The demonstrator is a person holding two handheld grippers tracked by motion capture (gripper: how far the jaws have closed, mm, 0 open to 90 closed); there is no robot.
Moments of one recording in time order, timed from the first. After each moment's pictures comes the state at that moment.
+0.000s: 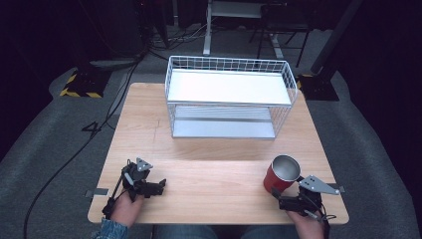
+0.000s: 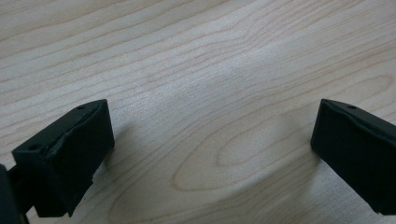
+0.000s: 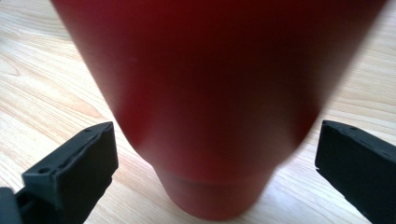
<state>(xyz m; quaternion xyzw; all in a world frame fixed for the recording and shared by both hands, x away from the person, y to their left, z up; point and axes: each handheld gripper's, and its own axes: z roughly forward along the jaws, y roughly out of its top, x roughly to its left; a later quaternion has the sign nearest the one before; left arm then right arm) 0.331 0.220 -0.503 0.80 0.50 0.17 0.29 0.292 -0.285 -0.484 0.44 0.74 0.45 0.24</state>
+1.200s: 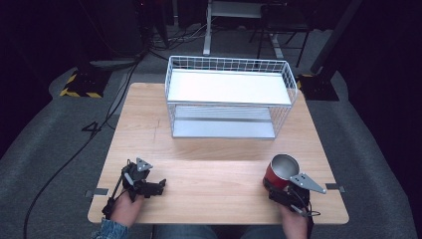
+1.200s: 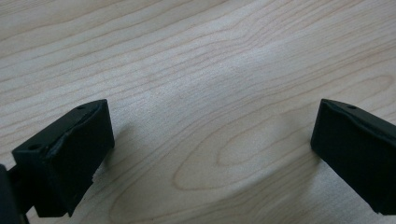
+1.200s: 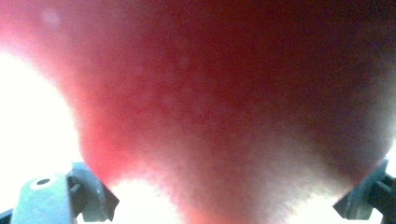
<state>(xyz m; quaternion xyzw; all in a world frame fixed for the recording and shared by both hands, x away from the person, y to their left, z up) 0.331 0.220 -0.503 0.80 0.50 0.17 0.29 0.302 -0.263 -0.500 0.49 0.70 0.44 0.27</state>
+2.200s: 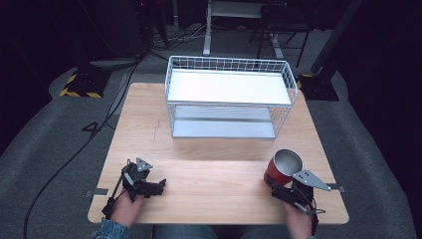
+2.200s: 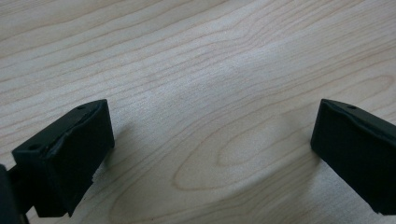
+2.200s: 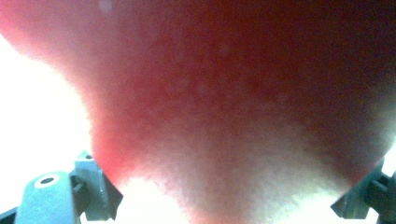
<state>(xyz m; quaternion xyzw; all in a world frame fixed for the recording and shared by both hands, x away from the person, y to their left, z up) 0.331 0.220 -0.502 0.80 0.50 0.17 0.29 0.304 -0.265 -0.476 0.47 0.70 0.46 0.27</state>
